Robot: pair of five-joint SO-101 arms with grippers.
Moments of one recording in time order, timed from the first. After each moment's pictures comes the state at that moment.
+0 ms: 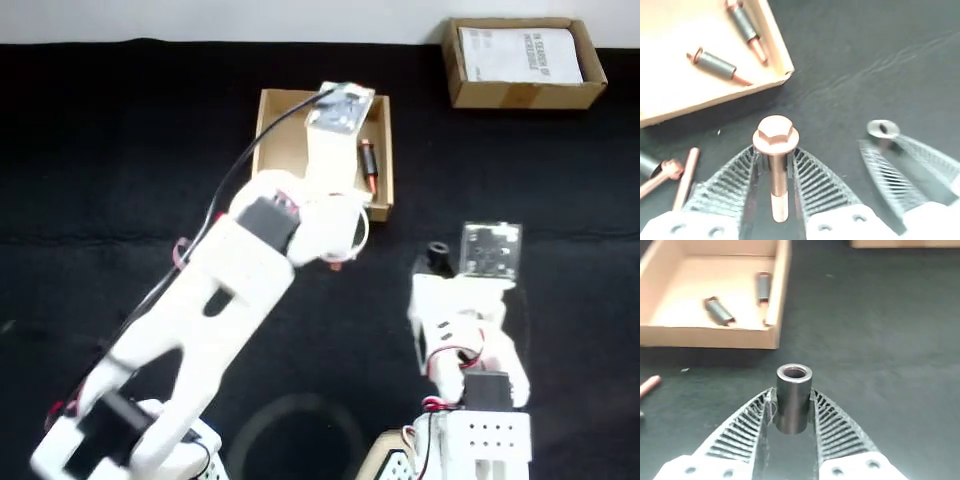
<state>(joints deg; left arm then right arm) 29.8 -19.0 18.1 54.1 21.3 -7.1 -80.2 80.7 39.3 -0.6</state>
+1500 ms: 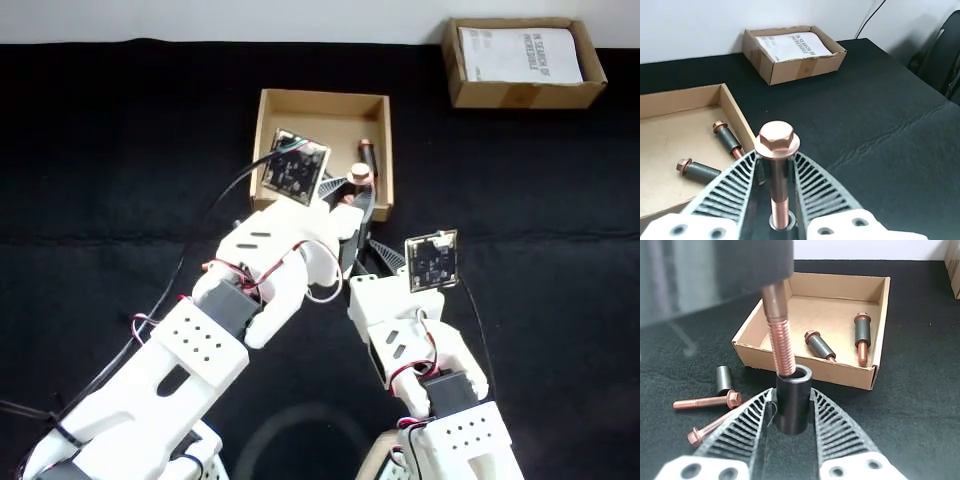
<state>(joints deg) 31.3 -39.3 49.4 13.9 15.8 -25.0 -80.0 86.0 22.0 -8.3</state>
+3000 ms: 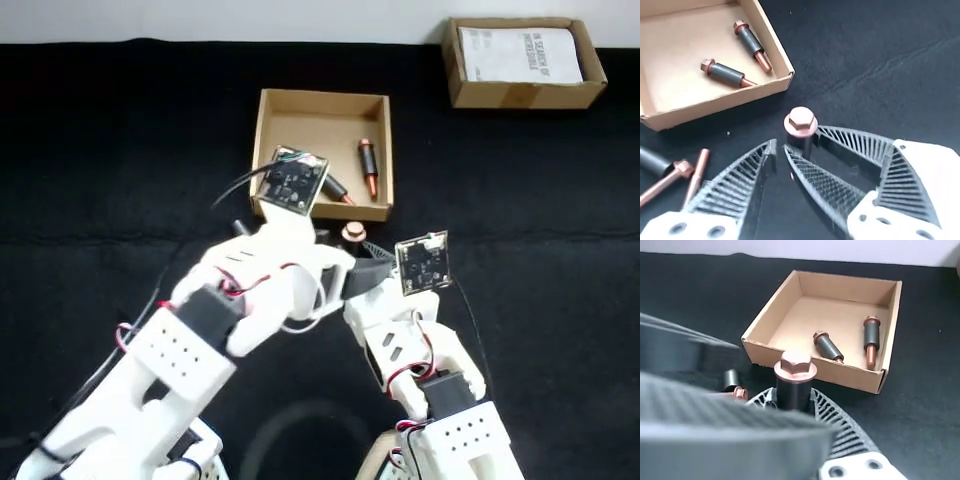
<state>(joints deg) 32.8 -45.8 43.1 52.2 13.9 -26.7 -80.0 86.1 22.1 -6.5</state>
